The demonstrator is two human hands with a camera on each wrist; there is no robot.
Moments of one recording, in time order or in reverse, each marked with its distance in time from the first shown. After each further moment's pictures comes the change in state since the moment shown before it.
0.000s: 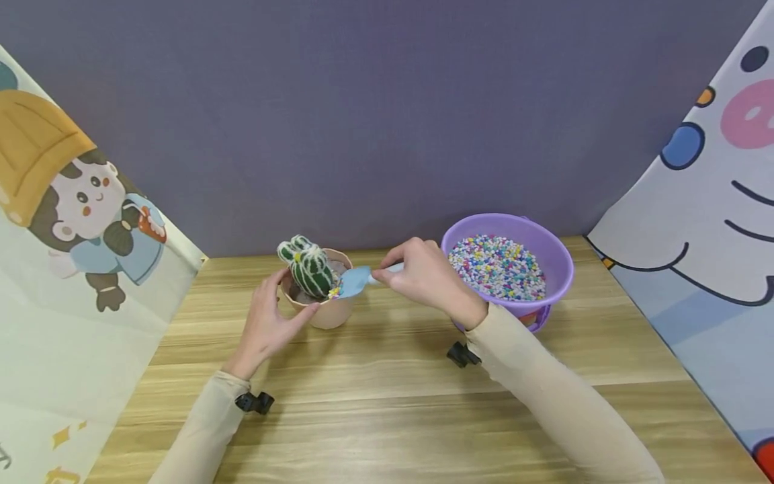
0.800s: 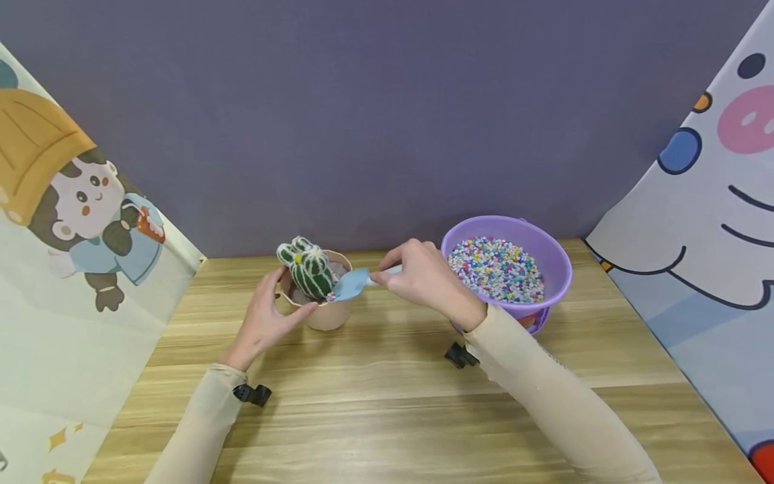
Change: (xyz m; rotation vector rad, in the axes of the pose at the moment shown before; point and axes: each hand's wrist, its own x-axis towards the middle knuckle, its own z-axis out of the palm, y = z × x) left_hand 0.011 -0.015 -0.001 -0.070 -0.052 0.001; right_hand 0.000 -0.007 -0.002 -0.030 -0.018 0.012
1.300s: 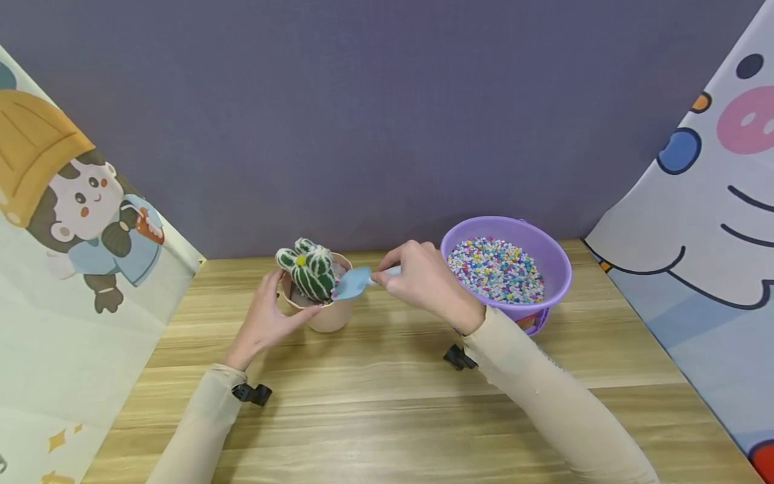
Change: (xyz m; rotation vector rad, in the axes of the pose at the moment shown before) left_hand 0.002 0.004 0.001 0.031 -0.023 0.018; right_hand -0.003 -0.002 0.001 0.004 0.020 -0.021
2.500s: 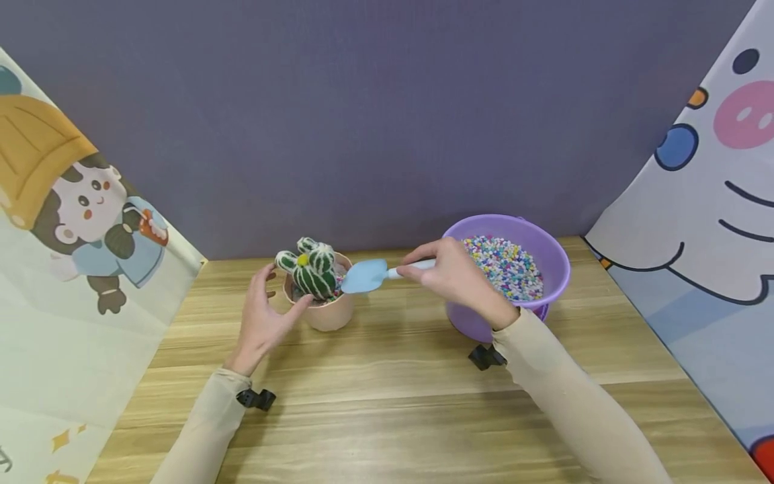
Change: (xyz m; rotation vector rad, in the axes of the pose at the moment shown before) left_hand -0.006 0.008 0.003 -0.107 0.244 -0.005; right_hand -0.009 0.047 -0.017 0.108 0.053 0.008
